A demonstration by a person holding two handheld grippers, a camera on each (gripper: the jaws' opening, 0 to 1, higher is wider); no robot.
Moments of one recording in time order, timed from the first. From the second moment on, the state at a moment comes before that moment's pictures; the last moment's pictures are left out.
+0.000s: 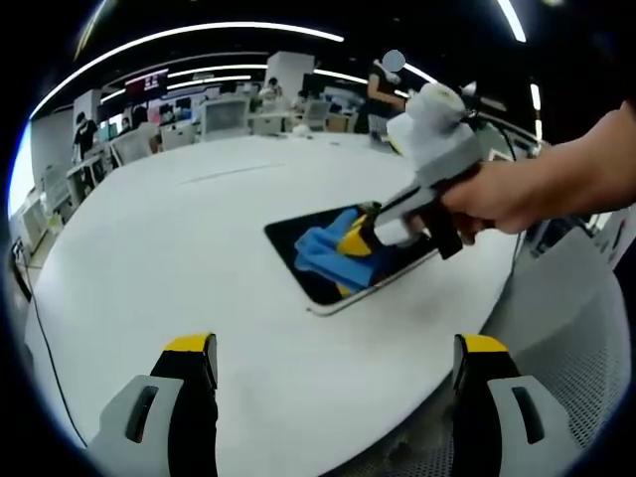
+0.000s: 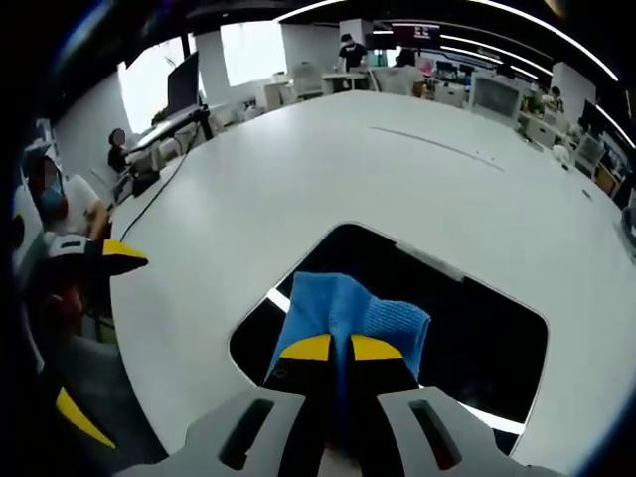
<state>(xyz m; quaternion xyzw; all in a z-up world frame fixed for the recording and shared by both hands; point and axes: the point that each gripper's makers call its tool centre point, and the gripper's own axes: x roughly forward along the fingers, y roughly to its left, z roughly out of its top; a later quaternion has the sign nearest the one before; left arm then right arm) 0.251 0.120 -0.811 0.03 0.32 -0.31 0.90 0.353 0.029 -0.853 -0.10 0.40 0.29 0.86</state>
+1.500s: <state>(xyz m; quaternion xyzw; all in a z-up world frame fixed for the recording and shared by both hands) 0.252 0.121 -0.811 0.03 0.32 -0.30 0.90 0.305 0.035 -0.853 -0.09 0.41 0.30 0.86</state>
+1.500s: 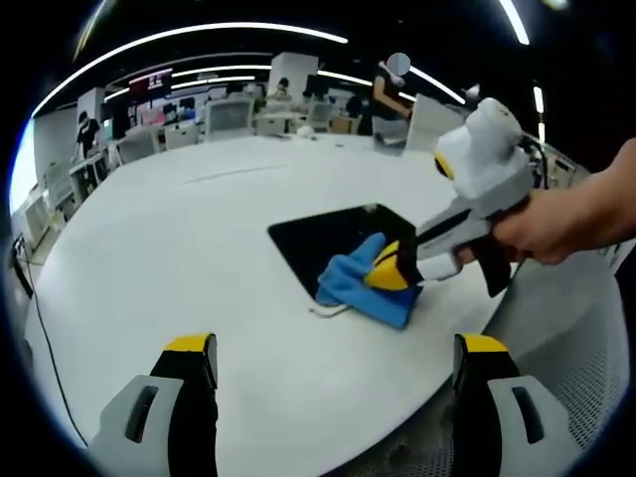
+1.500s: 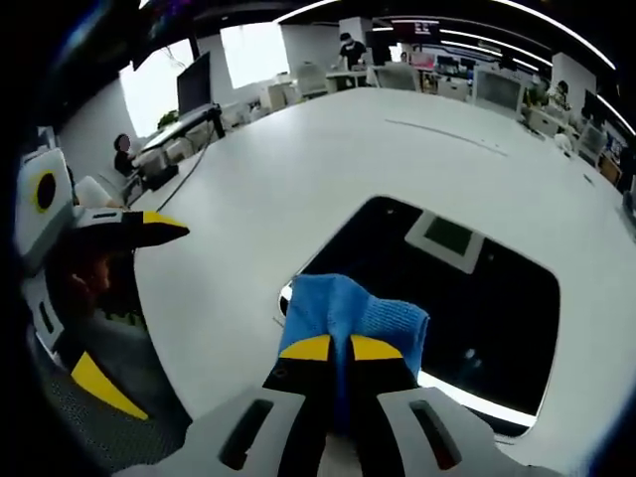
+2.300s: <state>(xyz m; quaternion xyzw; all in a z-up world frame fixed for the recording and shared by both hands) 0.252 0.121 -0.813 0.03 0.32 -0.31 0.90 0.301 0.036 -0.854 -0.08 0.41 0.32 0.85</state>
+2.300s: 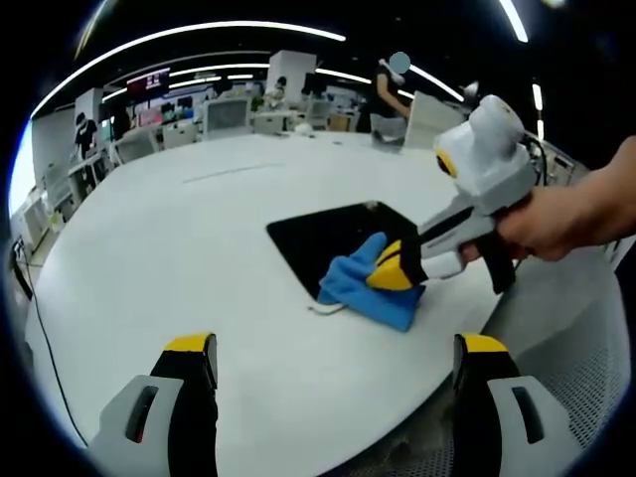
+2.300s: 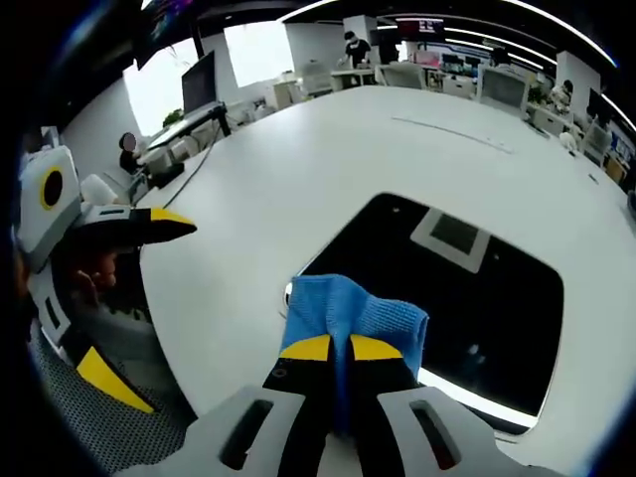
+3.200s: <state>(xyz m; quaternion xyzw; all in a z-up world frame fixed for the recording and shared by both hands) 0.252 0.123 -0.813 0.03 0.32 -0.30 0.90 0.300 0.027 -0.853 -0.08 0.41 0.33 0.85</state>
